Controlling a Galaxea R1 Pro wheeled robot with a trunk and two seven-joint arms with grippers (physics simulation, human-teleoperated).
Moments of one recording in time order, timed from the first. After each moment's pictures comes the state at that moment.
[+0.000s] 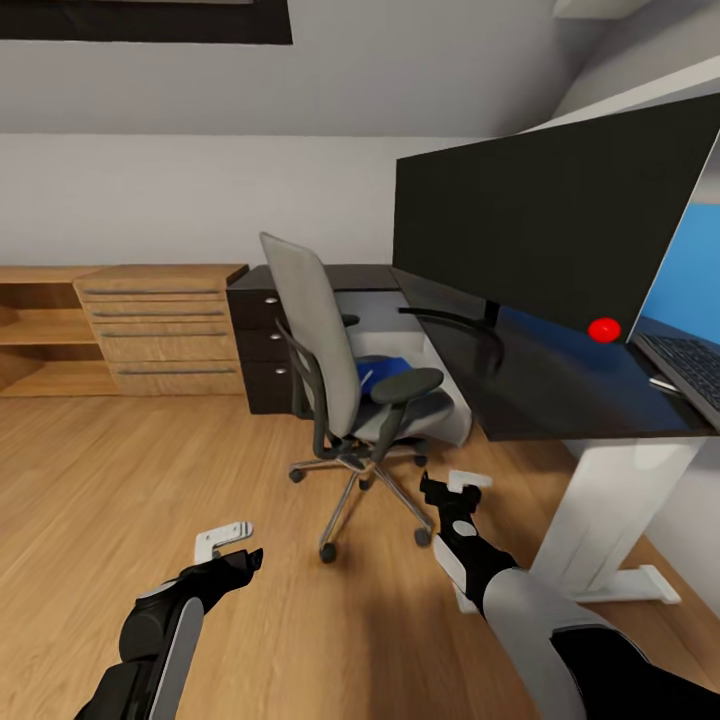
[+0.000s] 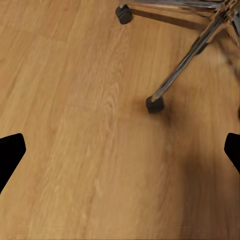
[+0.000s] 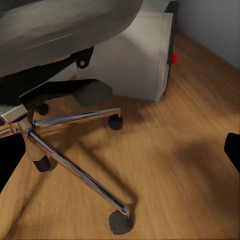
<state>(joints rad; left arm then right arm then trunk) -0.19 -0.13 0.09 -1.59 0.17 0.81 0.18 -0.86 0.14 0.04 -0.22 -0.07 -0.33 -0.29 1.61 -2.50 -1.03</state>
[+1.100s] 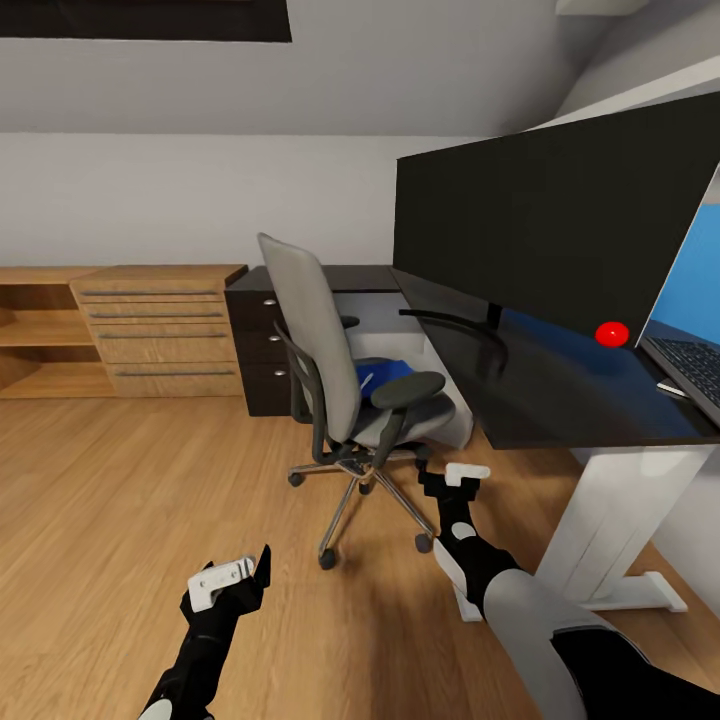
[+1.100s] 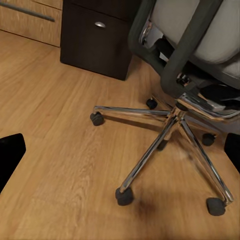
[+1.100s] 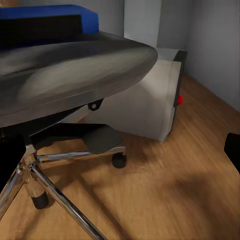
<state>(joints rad) 0.08 -0.12 -0.08 -1.62 0.17 0.05 0.17 -0.86 0.14 0.03 -0.23 0.05 -0.46 -0.30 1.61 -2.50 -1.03</state>
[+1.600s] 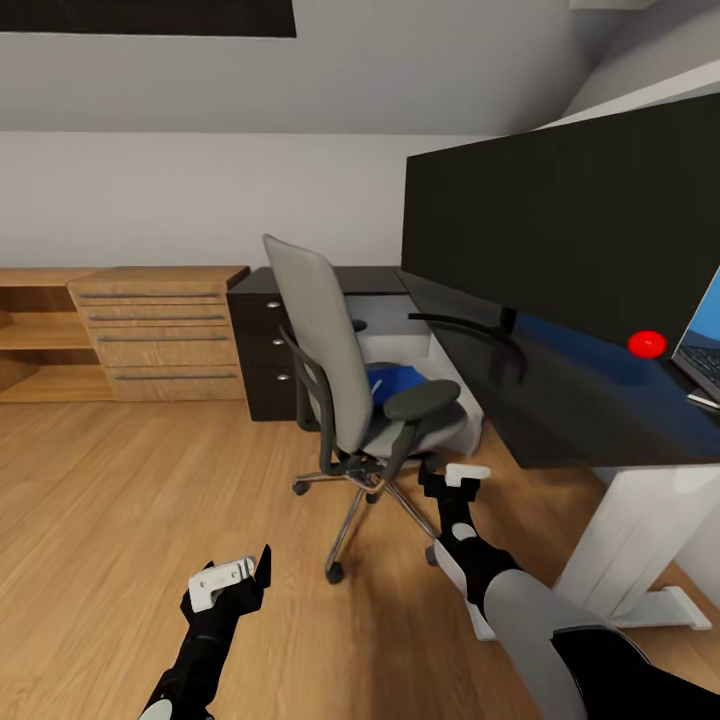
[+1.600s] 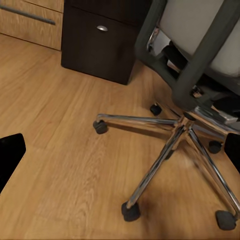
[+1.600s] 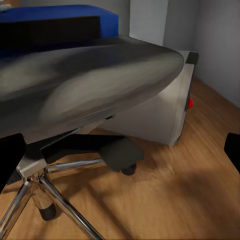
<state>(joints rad) 0.08 -0.11 -0.08 -1.62 0.17 0.05 0.17 -0.86 0.13 0.03 -0.22 0.05 -0.46 -0.29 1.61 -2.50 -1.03</state>
